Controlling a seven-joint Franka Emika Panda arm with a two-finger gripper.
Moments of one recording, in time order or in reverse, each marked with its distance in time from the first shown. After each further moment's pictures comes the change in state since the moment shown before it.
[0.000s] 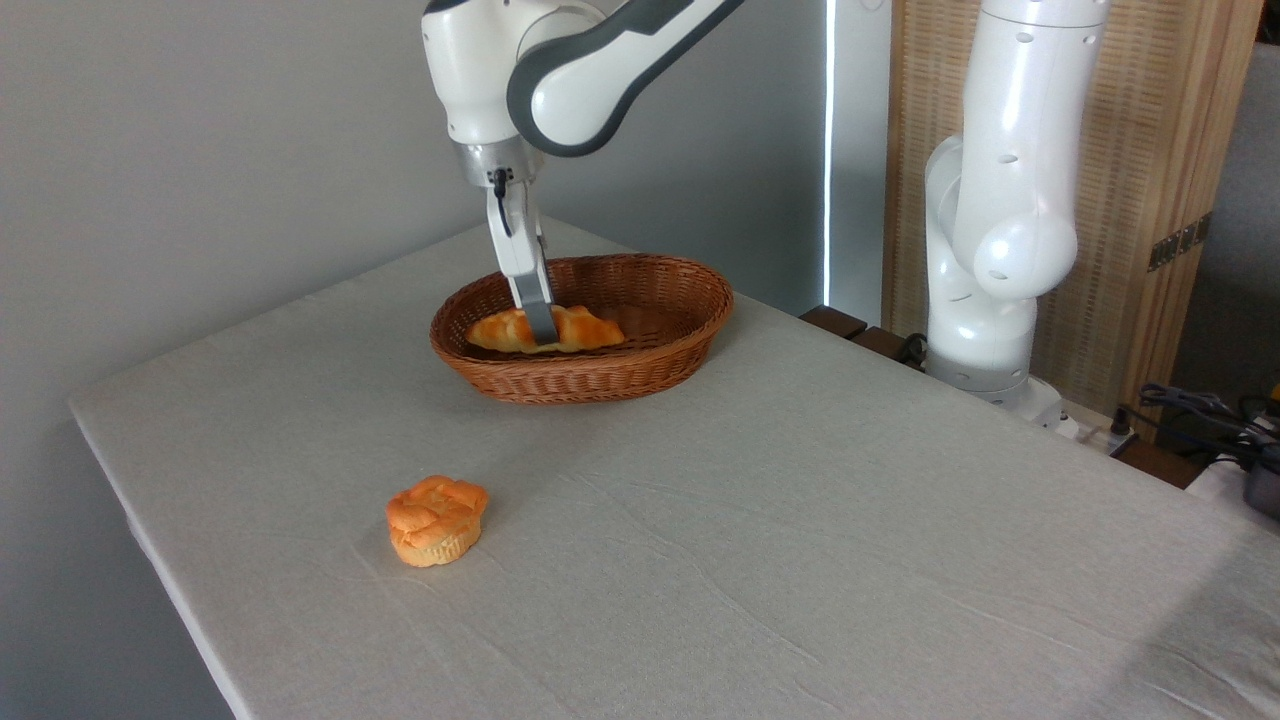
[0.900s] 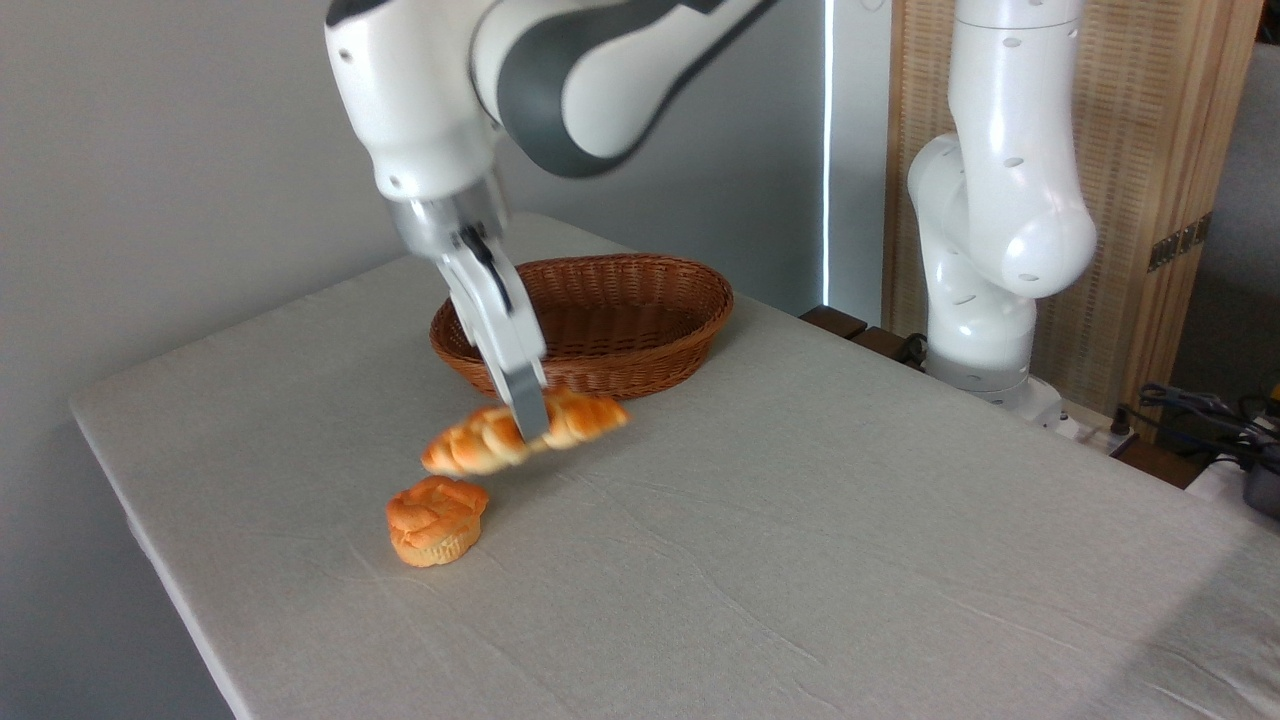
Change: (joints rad) arm 0.222 0.132 0.309 0.284 0.044 -0.229 0.147
